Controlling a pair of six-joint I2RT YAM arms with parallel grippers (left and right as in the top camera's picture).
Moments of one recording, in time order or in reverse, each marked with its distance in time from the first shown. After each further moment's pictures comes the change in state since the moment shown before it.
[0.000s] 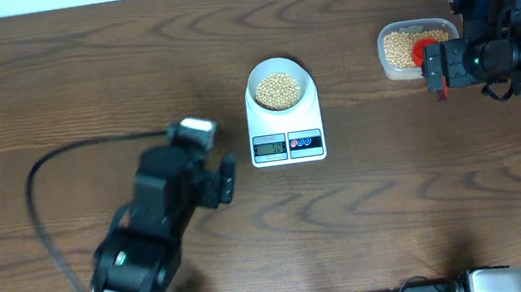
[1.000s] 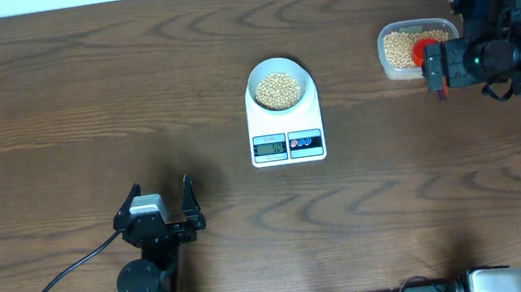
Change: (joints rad) left arm 0.263 -0.848 -0.750 0.457 -0.001 -0.084; right arm 0.000 0.000 0.001 -0.002 0.003 -0.001
